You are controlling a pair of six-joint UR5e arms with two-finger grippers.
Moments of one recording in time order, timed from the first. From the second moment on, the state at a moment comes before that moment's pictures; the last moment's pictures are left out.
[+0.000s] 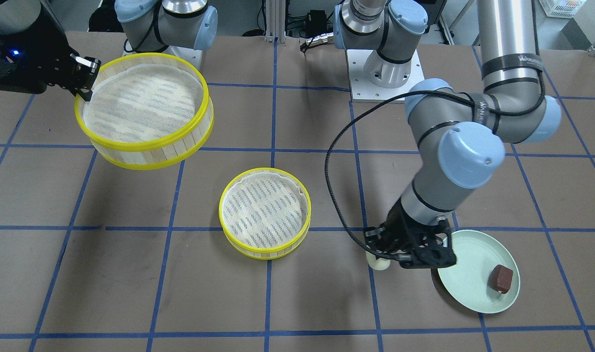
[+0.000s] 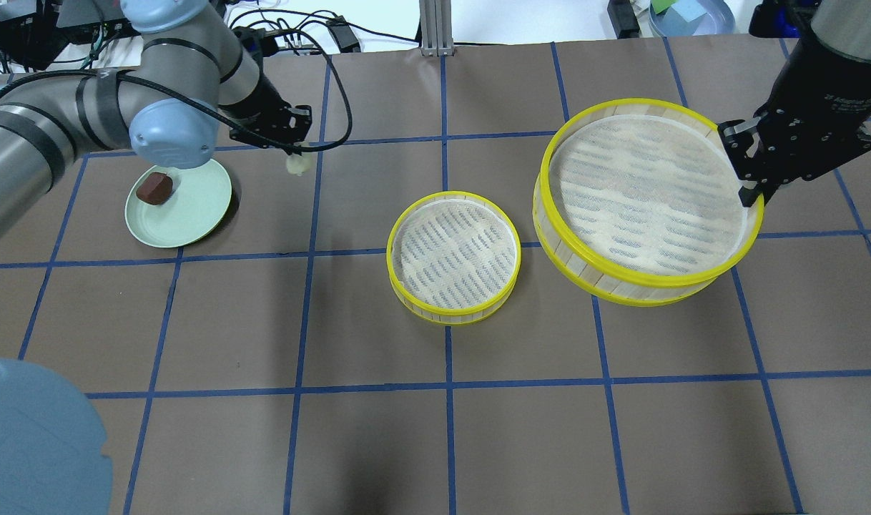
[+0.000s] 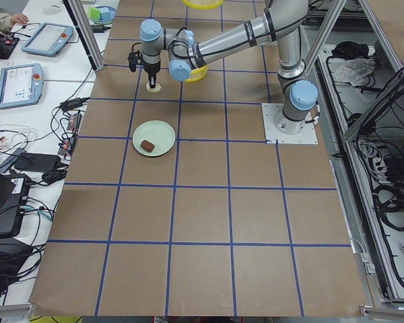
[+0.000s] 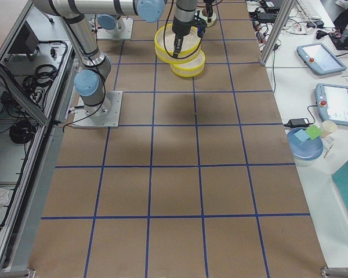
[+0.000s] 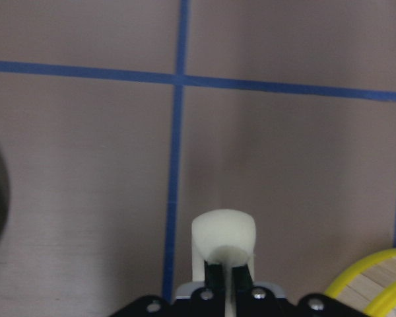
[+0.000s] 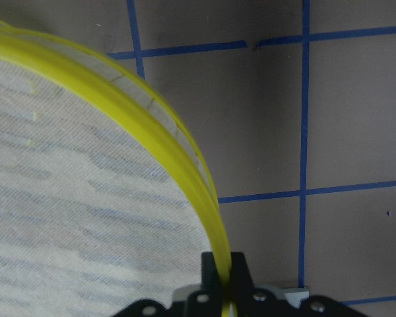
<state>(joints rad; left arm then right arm) -1.59 -1.96 -1.58 -1.03 1.44 -0.07 1.39 -1.63 1.55 -1.34 -1.61 -0.09</state>
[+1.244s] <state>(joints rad) -1.86 -1.96 -1.63 -1.07 1.31 -0.30 1.39 -1.63 1.55 -1.33 -1.61 -0.09</state>
